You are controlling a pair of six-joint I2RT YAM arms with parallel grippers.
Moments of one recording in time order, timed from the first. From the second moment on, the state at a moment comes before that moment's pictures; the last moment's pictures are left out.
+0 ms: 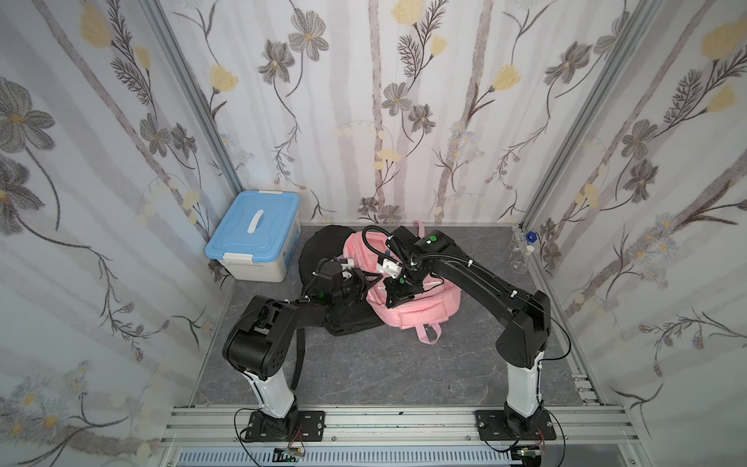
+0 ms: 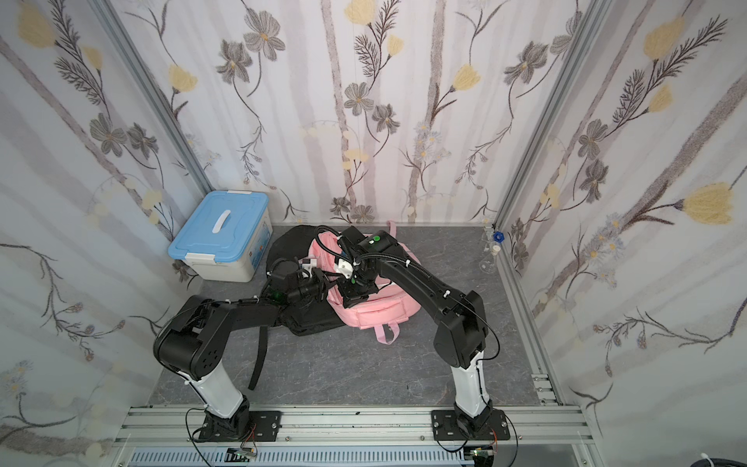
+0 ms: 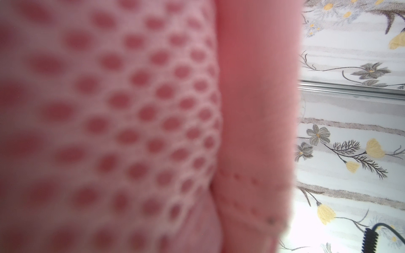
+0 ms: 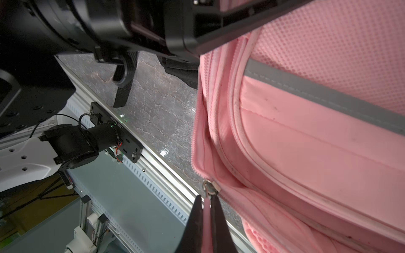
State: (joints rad) left arm -0.38 1.74 0.75 0.70 0.61 -1.43; right arm 0.76 1.99 2.00 -1.35 -0.39 0.32
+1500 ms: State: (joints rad) left arm -0.37 1.67 0.70 0.64 0.50 -1.36; right arm 0.97 2.29 2.38 -1.41 0.10 0.59
